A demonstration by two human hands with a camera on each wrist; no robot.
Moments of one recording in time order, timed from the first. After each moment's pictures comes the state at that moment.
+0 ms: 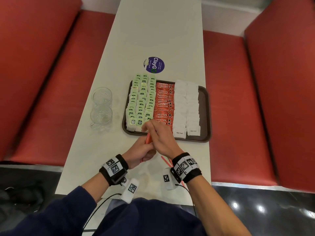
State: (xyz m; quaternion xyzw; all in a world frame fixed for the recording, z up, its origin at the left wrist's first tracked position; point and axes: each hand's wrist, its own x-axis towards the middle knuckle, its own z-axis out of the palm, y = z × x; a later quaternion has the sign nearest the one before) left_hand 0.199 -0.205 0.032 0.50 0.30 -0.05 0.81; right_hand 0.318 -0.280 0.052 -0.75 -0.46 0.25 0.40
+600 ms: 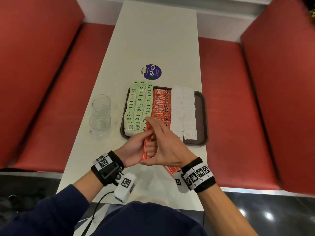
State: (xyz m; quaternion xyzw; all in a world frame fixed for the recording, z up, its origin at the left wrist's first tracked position) left_hand 0.217 -0.194 0.082 0.22 0.28 -0.09 0.93; right_hand 0.332 -0.318 0.102 -0.73 -0.58 0.22 0.29
